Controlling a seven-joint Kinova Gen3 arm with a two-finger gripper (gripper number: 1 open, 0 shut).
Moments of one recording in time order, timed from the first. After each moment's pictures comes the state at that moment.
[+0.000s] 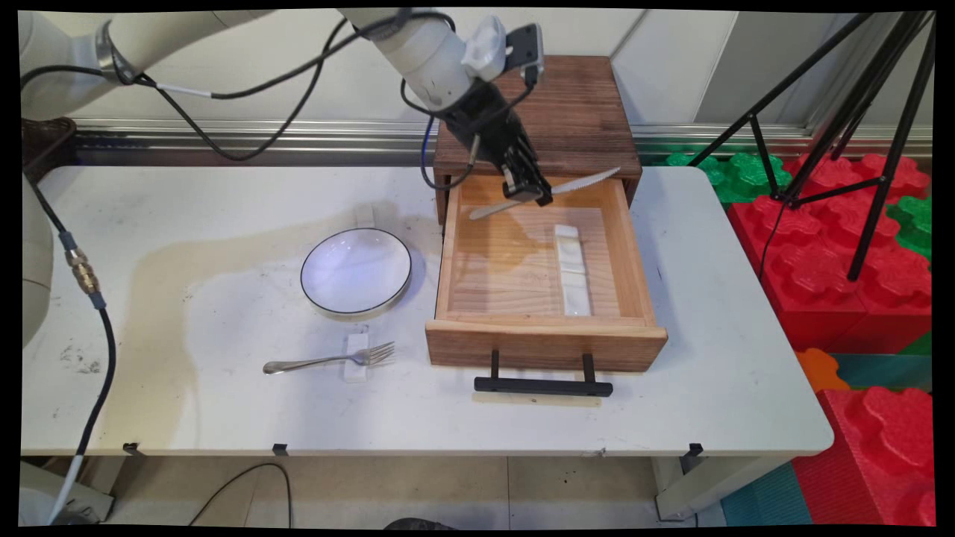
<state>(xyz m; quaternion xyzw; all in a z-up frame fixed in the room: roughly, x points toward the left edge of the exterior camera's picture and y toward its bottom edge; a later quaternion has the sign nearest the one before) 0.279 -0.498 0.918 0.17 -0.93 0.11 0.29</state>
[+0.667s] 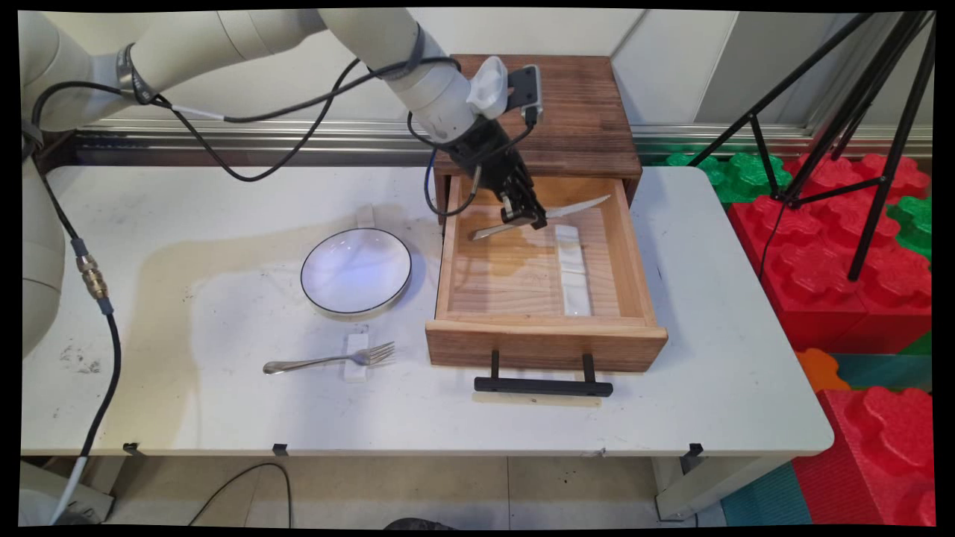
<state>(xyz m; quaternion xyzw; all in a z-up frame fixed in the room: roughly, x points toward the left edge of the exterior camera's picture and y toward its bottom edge) 0.277 -0.505 0.873 0.18 -0.94 0.10 0.28</state>
